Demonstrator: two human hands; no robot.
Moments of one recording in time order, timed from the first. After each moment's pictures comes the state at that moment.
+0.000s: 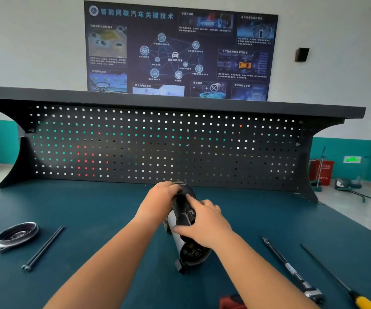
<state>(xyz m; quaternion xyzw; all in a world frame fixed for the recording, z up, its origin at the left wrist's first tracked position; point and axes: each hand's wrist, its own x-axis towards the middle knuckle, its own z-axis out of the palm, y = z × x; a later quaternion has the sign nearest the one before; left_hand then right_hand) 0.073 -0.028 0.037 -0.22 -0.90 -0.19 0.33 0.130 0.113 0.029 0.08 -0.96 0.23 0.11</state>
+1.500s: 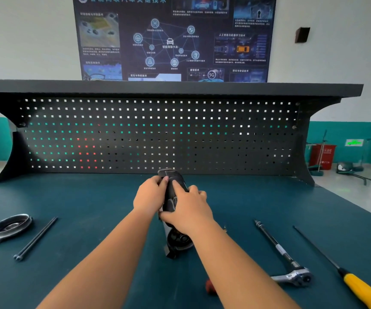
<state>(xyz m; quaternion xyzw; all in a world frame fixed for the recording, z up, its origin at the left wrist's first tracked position) 0.067 -0.004 0.017 -0.01 -0.88 -0.42 0.23 0.130 0.102 0.021 0.08 -0.96 0.23 0.14</state>
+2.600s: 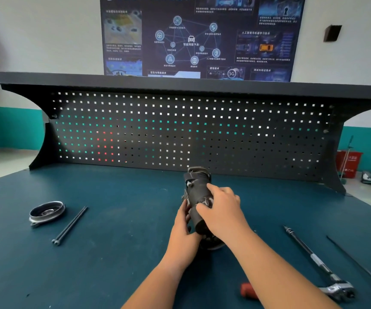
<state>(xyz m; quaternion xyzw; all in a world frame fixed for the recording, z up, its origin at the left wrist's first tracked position) 0.130 -0.005 -0.064 -0.11 -0.68 -0.72 0.12 0.139 0.092 0.017 0.06 -0.92 0.33 0.19</state>
